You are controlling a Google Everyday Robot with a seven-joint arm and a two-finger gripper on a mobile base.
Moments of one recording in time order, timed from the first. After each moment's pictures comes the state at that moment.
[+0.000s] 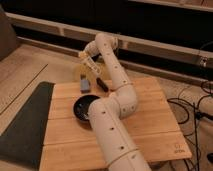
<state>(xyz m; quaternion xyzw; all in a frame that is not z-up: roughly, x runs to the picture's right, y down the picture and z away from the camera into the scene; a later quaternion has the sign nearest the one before) -0.131 -0.247 0.970 -0.13 -0.31 0.36 0.87</state>
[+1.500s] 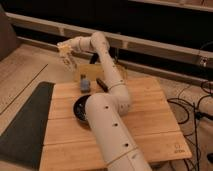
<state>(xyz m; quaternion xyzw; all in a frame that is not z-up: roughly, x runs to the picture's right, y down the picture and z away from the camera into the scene) -0.261 -0.252 0.869 -0.18 -0.55 0.30 0.76</state>
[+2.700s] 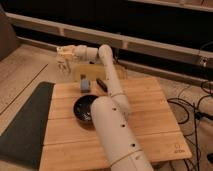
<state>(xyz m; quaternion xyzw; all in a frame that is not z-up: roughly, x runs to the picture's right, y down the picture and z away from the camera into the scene) -0.234 -0.219 0.855 -0.16 -0.69 0.28 0.65</state>
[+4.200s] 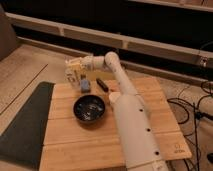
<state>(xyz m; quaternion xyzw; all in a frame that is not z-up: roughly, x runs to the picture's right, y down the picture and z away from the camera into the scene) -0.207 -0.156 0.870 -0.25 -0.62 0.31 0.67</state>
